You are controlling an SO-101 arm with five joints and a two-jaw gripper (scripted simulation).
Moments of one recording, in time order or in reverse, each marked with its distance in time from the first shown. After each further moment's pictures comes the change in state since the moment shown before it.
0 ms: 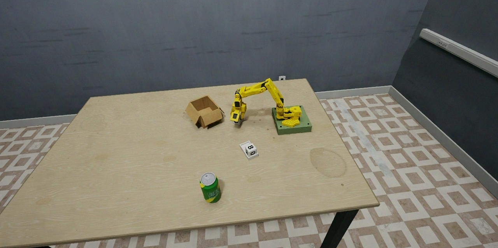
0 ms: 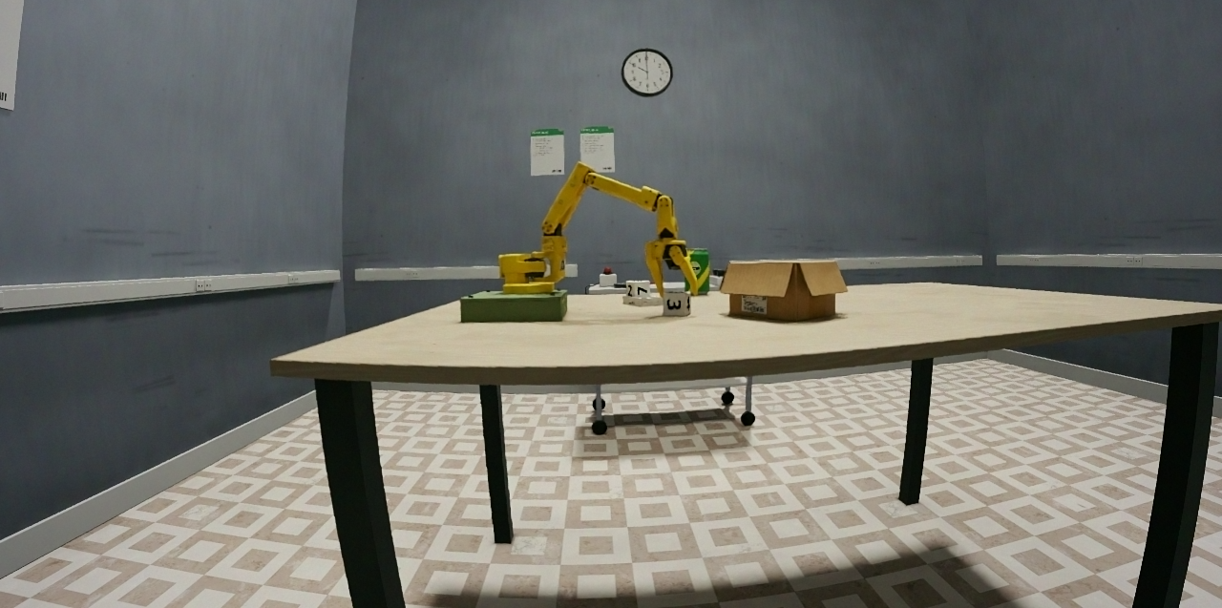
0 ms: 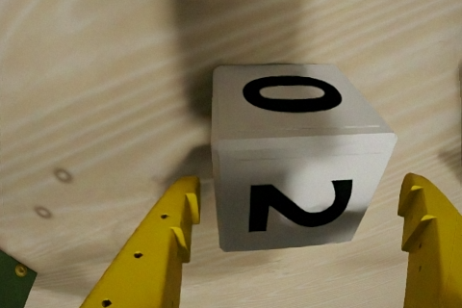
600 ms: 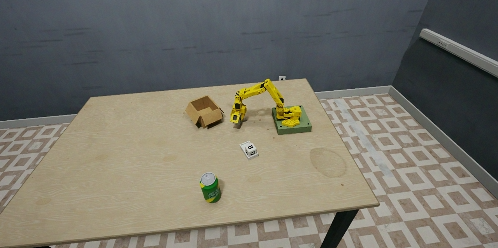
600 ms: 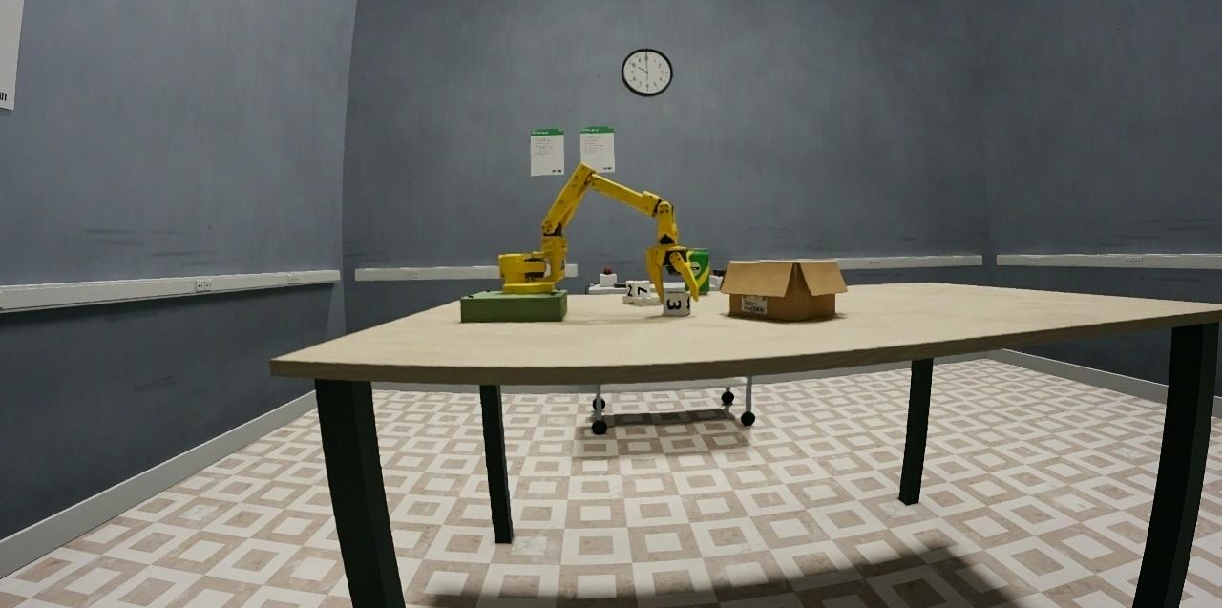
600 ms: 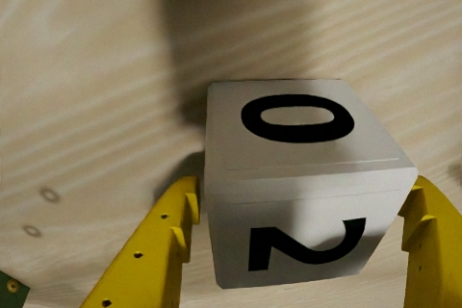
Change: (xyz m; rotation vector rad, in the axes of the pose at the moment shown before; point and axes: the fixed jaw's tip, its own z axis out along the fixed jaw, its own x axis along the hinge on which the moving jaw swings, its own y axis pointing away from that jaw) arm 0.000 -0.001 0.011 0.008 -0.002 0.000
